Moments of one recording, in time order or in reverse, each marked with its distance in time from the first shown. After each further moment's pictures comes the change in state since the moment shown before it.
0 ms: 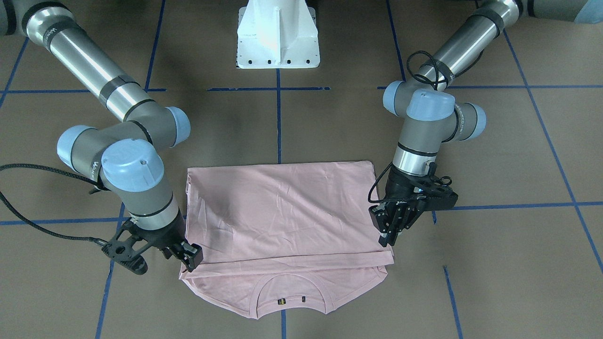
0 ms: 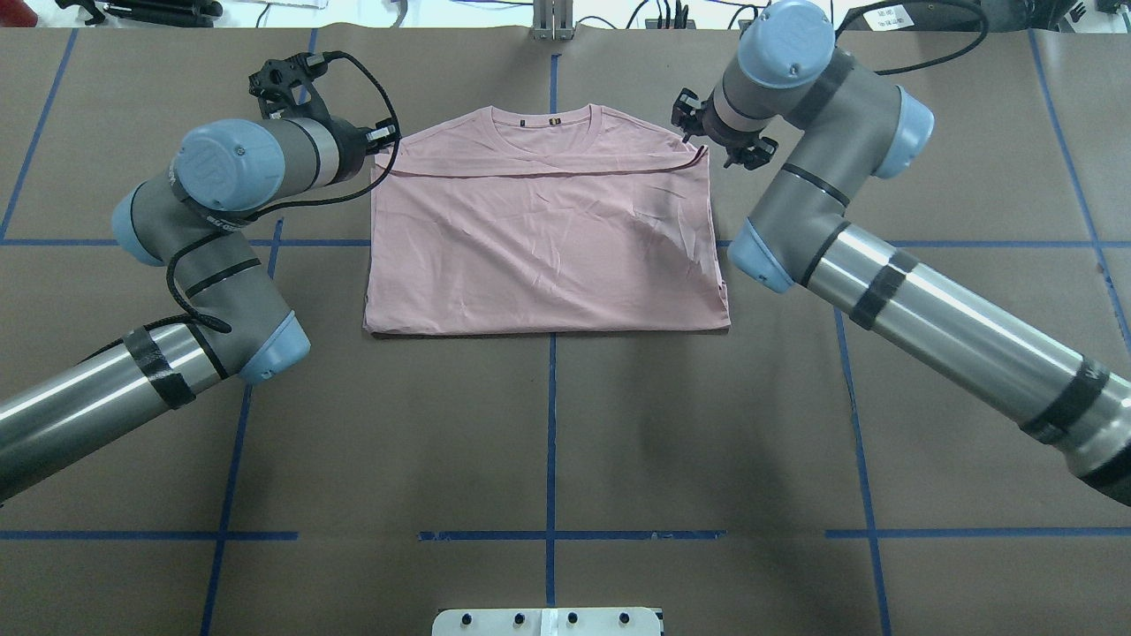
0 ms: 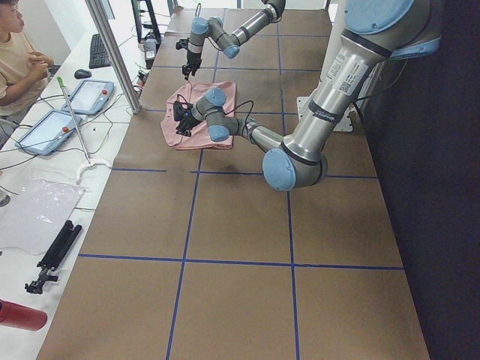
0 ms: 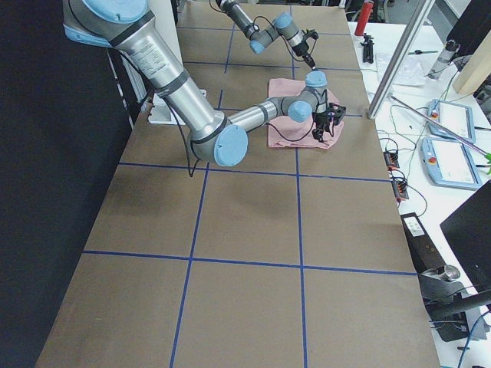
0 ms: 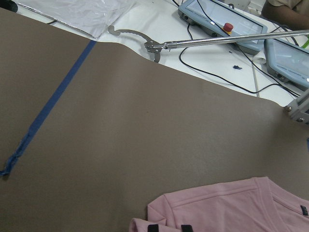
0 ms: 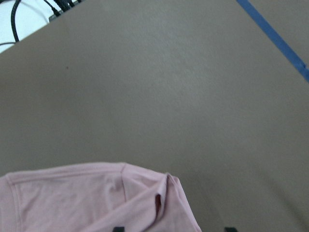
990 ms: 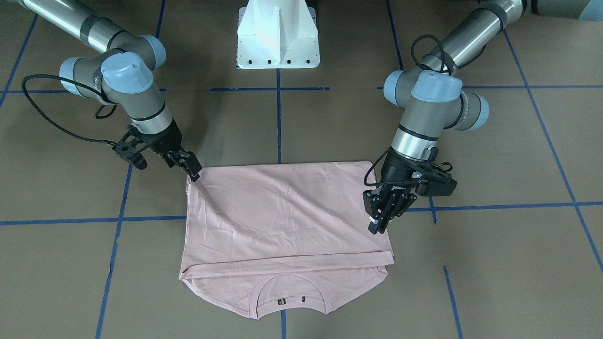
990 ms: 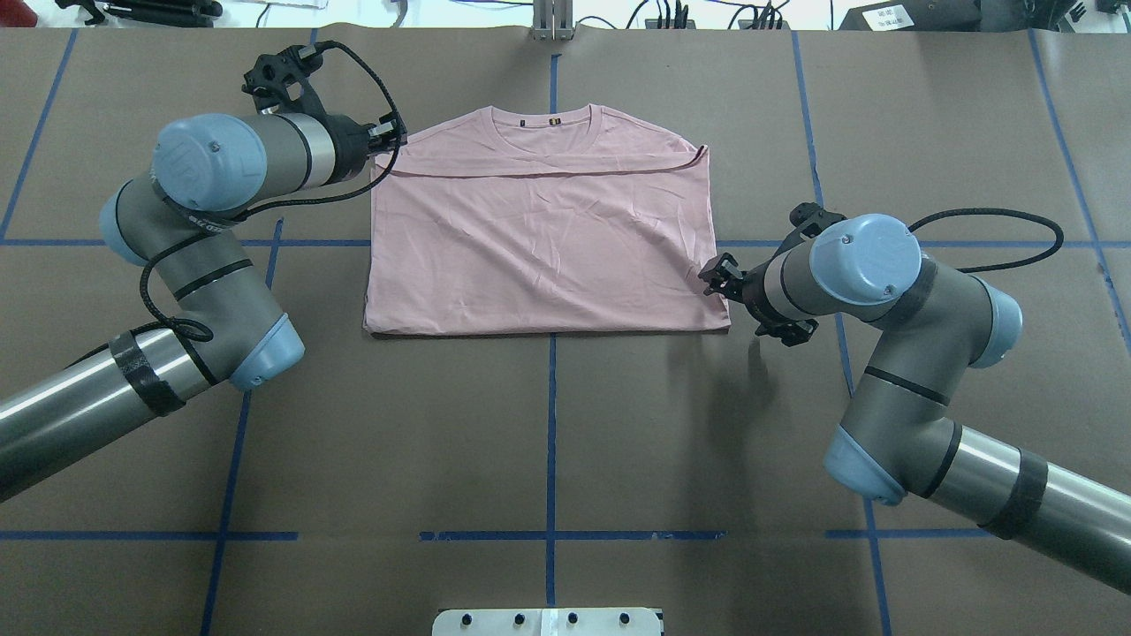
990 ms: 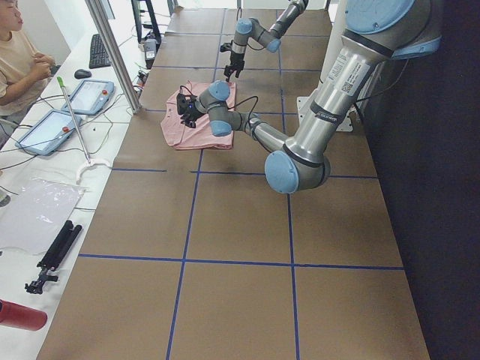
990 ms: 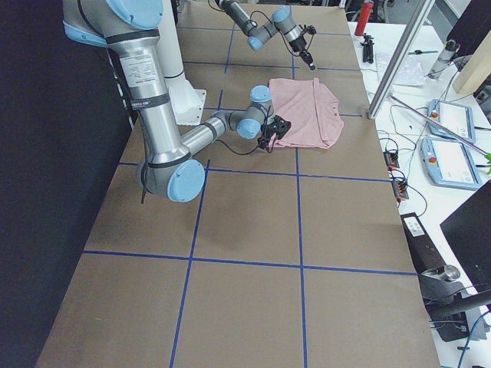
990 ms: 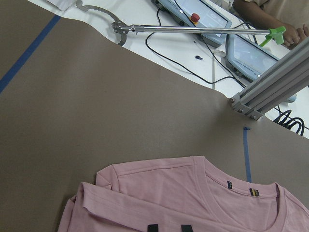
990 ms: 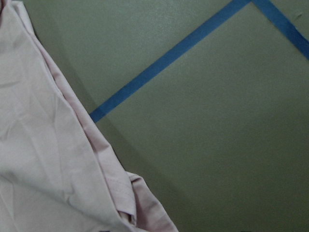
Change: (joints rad) left arm 0.002 0.018 -0.076 -0.011 -0.027 -0.058; right arm -0.218 -0.376 0.426 0.006 -0.051 0.270
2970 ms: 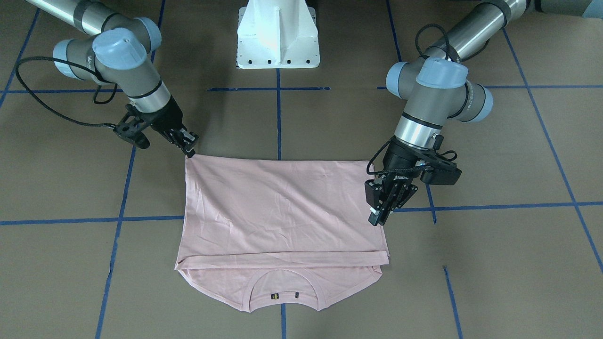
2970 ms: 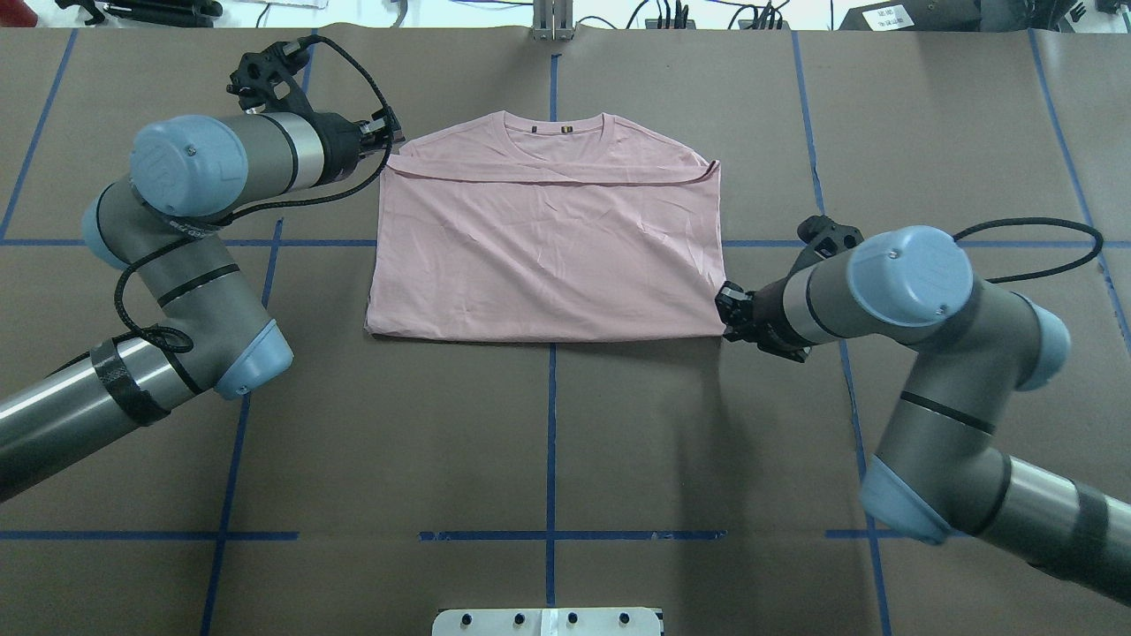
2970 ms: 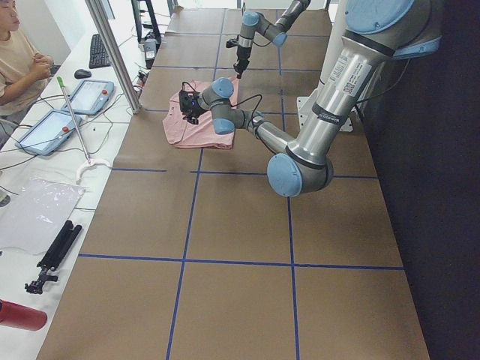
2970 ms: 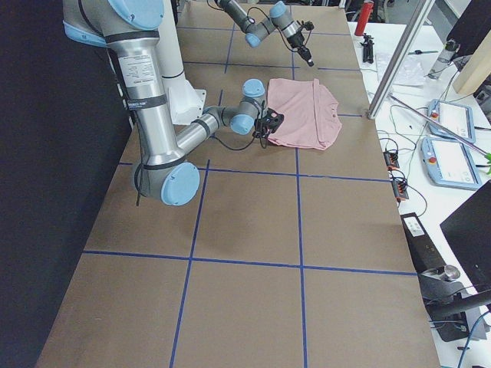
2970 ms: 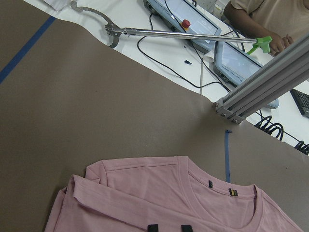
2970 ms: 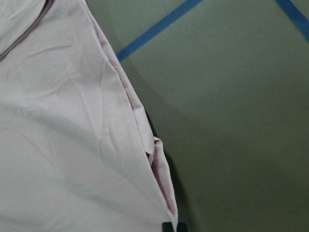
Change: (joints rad) left arm 0.001 0.032 -0.065 0.003 0.001 -0.040; right arm -0.026 -0.124 0.229 -0.009 0.076 -0.024
